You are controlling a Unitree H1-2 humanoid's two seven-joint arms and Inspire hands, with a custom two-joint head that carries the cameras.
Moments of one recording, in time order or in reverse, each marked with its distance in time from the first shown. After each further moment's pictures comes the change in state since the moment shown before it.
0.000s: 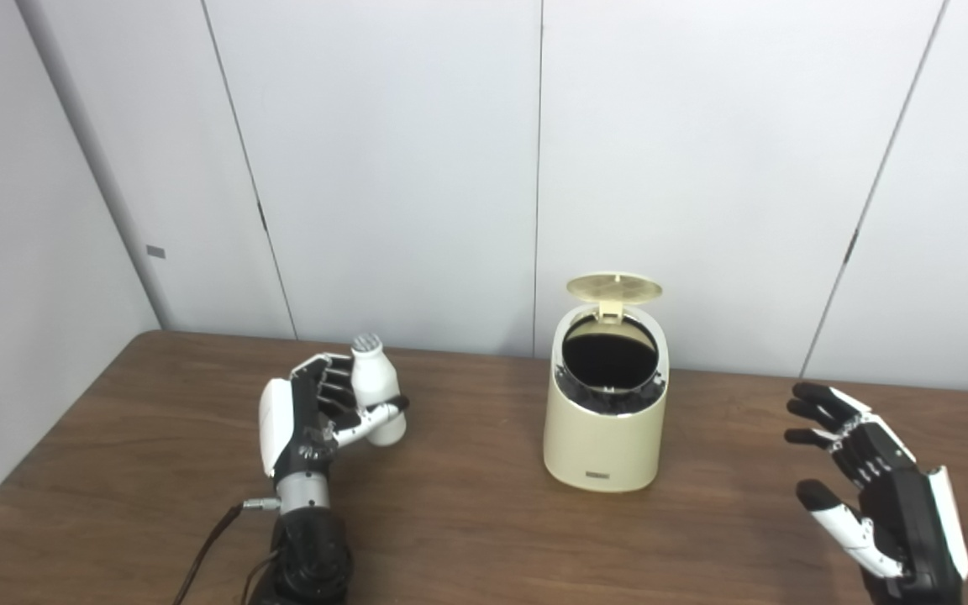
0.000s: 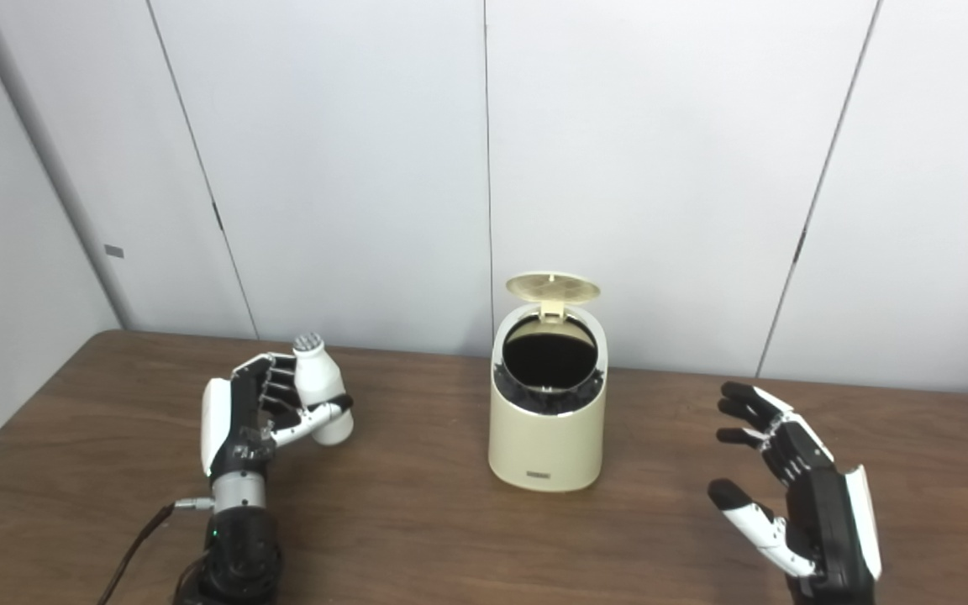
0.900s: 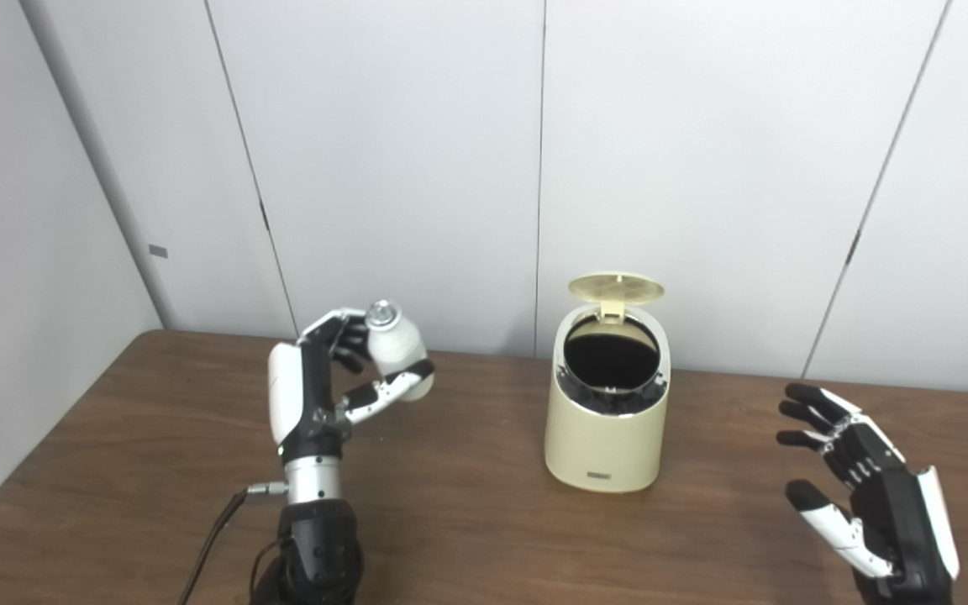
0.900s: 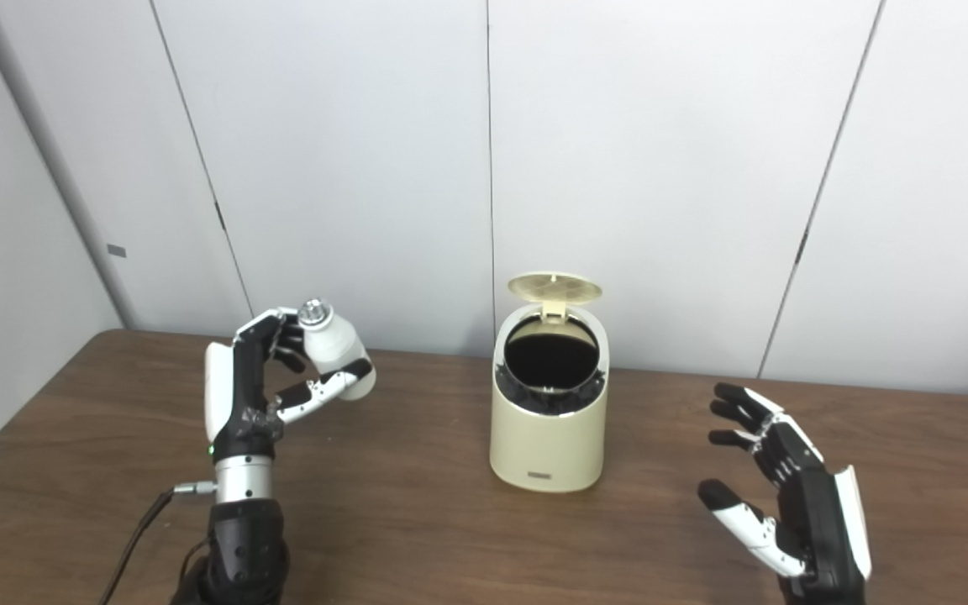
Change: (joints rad) left arm 0.043 0.011 -0.101 -0.278 0.057 -0.105 -0.021; right arm 0.000 0.010 0.012 -0.004 -0.030 0.005 -0.002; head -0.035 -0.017
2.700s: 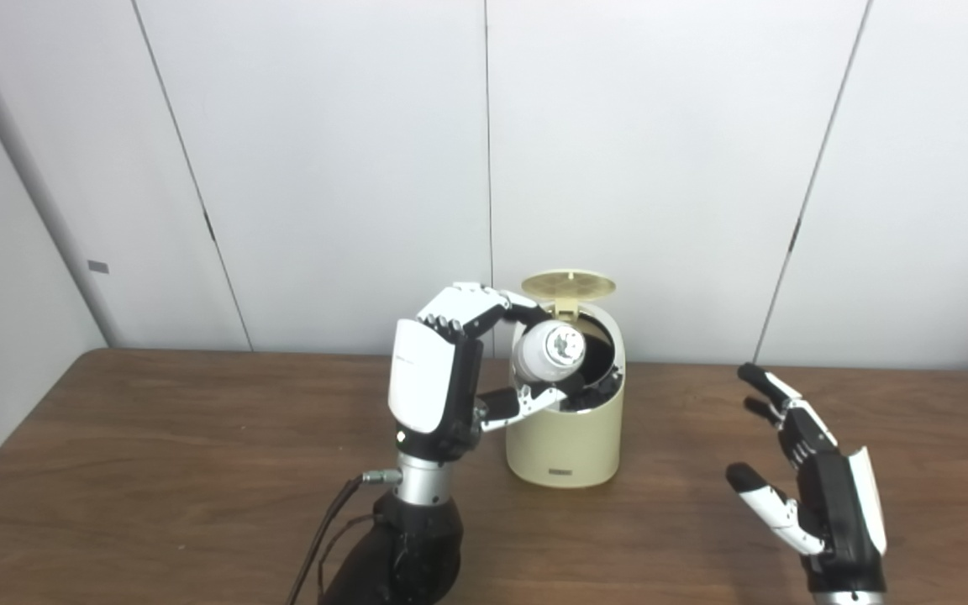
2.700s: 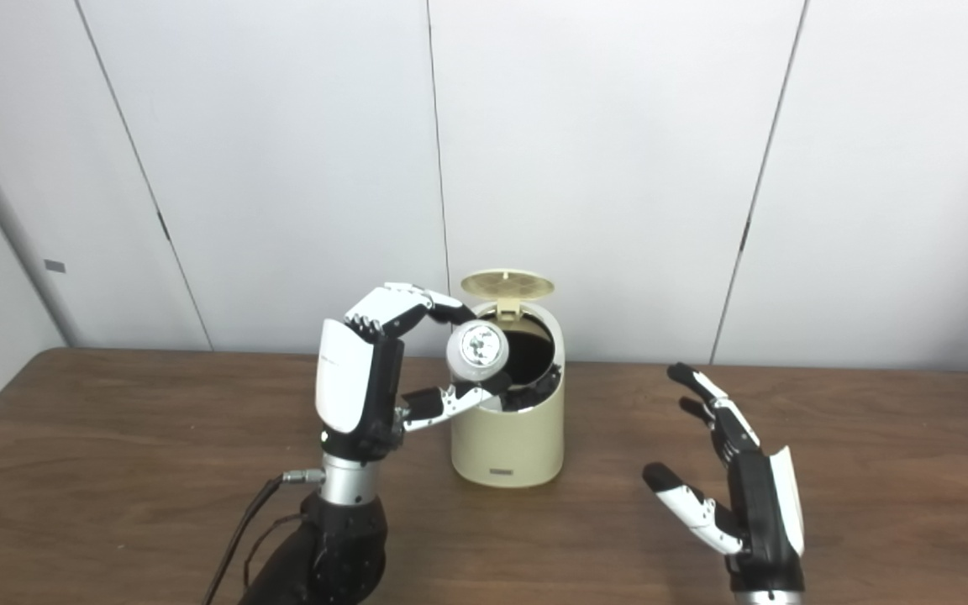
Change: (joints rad) left arm -0.155 -0.084 -0.259 0.222 0.460 -0.251 0.330; right arm -0.024 0.023 0.006 0.088 -0.120 -0.071 -0.087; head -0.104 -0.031
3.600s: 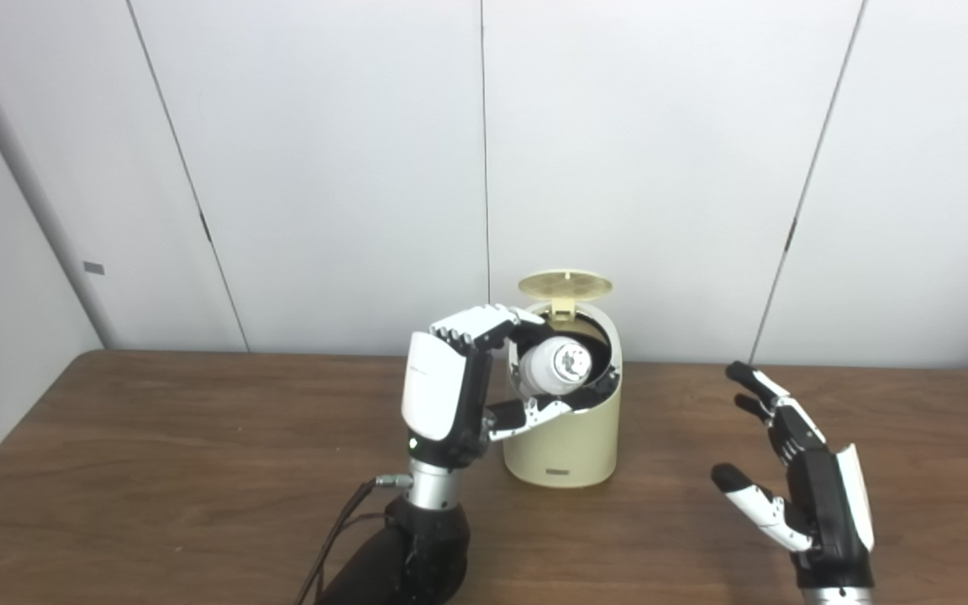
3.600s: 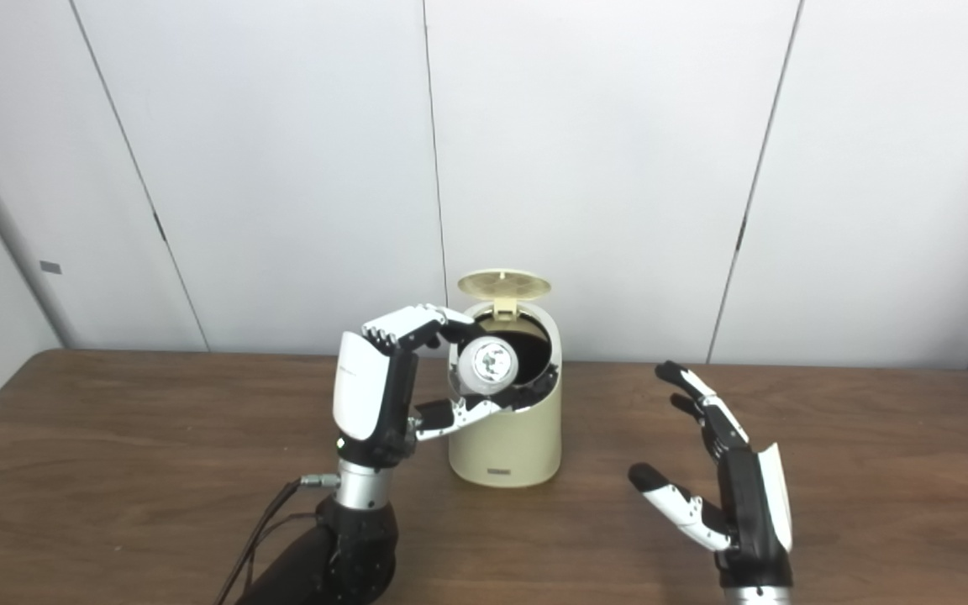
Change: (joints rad) left arm -0.098 0.037 -0.195 0.217 -0.091 -0.006 0.175; right arm -0.001 -0.017 0.049 -0.002 -0.015 -0.004 -0.062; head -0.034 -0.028
